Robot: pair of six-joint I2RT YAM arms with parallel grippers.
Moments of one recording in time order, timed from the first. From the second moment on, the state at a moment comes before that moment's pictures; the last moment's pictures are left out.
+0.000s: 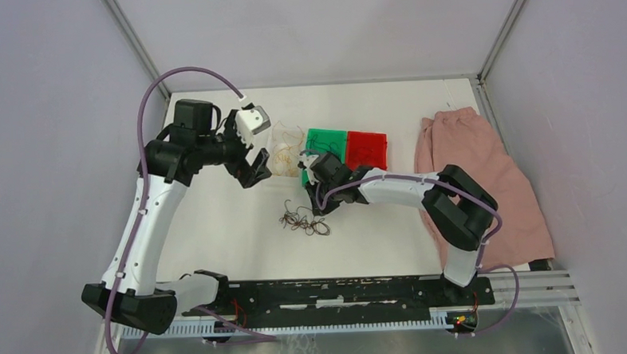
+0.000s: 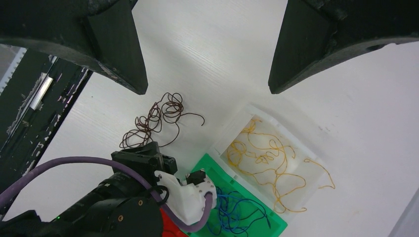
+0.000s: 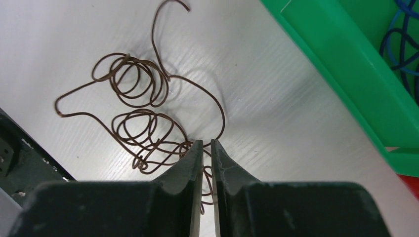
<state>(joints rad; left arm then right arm) -0.27 1.21 1.47 -1.04 0.53 0.57 0.87 1.83 1.13 -0.26 -0.16 0.32</state>
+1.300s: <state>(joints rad) -0.27 1.15 1.42 -1.00 0.58 0.58 0.87 1.87 1.21 -0.31 -0.10 0.43</state>
